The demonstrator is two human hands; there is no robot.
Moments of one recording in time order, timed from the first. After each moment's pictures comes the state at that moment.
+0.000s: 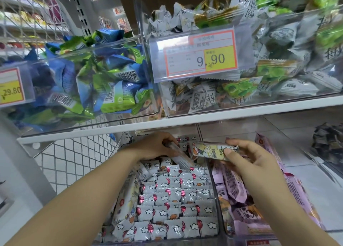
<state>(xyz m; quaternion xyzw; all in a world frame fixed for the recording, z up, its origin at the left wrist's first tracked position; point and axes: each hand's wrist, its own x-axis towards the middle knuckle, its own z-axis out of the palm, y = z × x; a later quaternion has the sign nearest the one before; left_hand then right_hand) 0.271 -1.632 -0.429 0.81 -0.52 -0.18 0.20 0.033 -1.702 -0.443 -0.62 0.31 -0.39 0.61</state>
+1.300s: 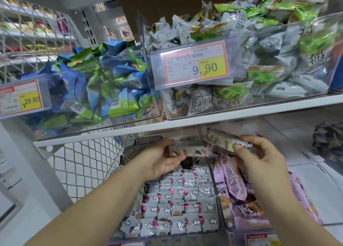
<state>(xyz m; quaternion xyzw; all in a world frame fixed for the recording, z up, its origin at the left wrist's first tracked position) 0.218 -1.612 -0.424 0.64 -0.15 -0.44 0.61 0.029 -1.713 -0.455 -0.57 0.30 -0.47 0.61</state>
